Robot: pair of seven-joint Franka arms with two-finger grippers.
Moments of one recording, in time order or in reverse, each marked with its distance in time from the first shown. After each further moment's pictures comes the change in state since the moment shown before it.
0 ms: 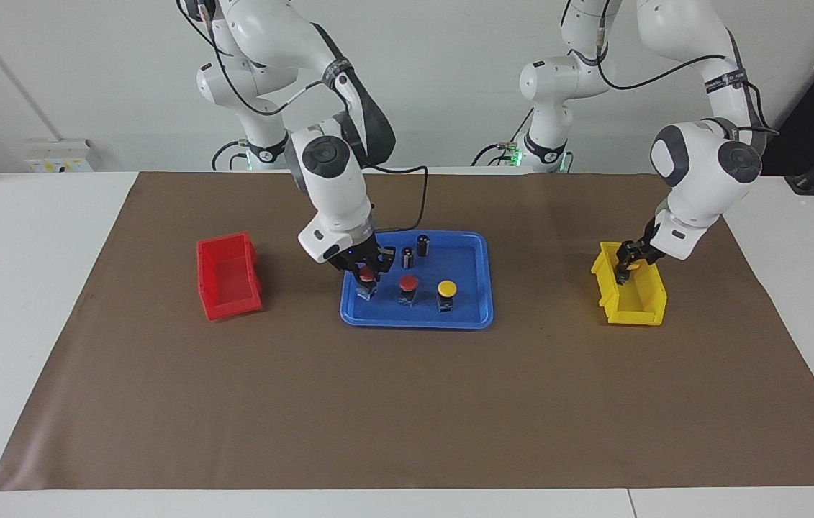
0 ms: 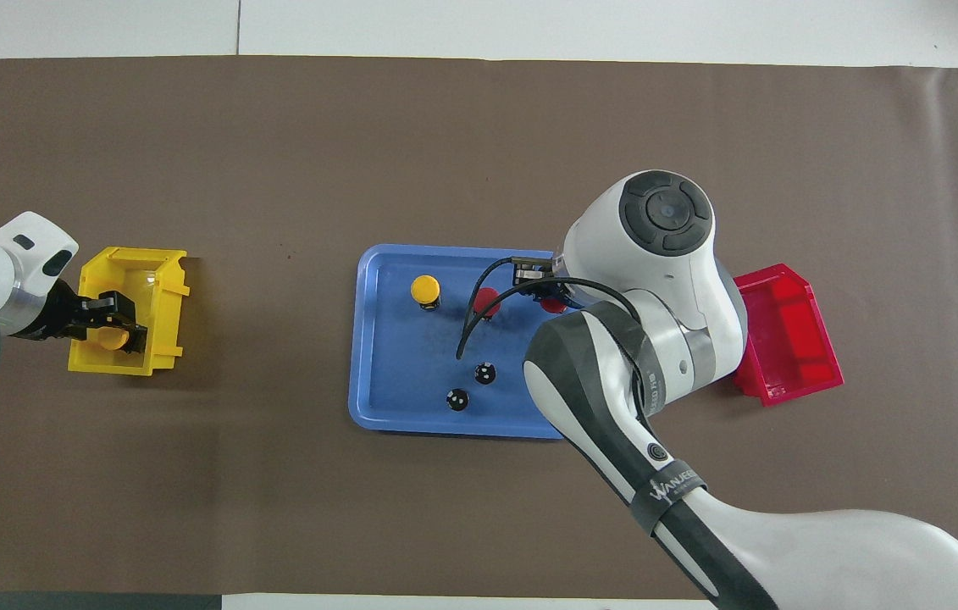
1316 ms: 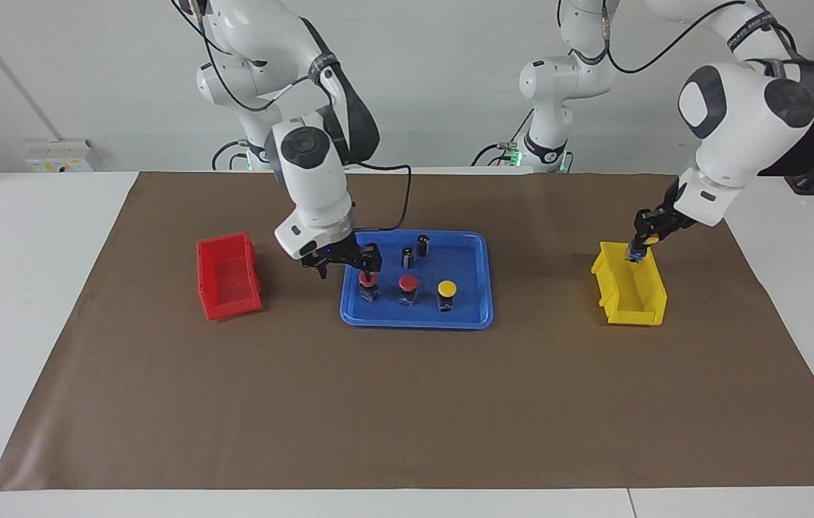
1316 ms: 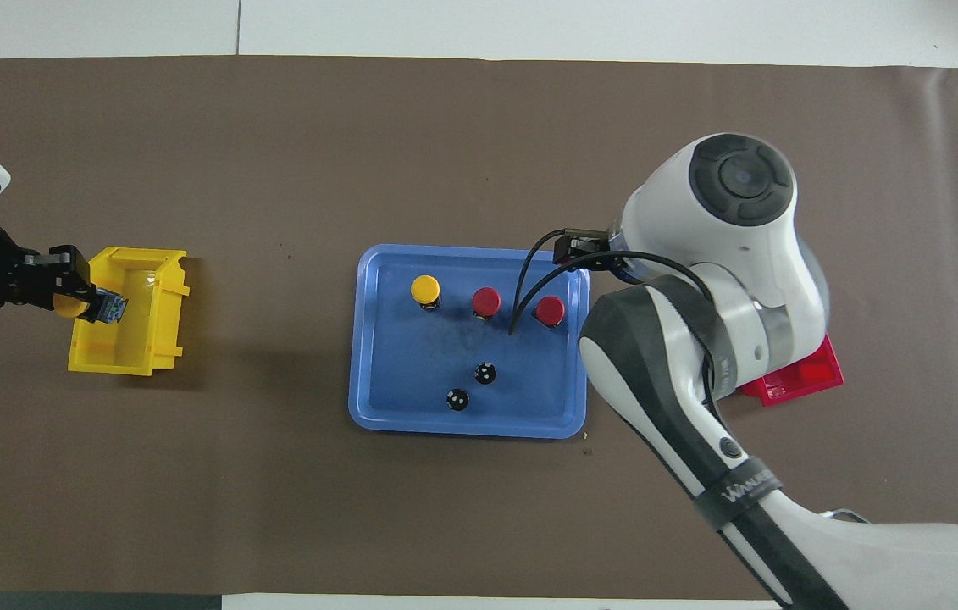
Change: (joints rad) left arm -0.072 -0.052 -0.036 0.372 -0.061 -0.428 -0.092; right arm -0.094 -0.071 -0.018 0.083 -0.114 -0.162 -0.021
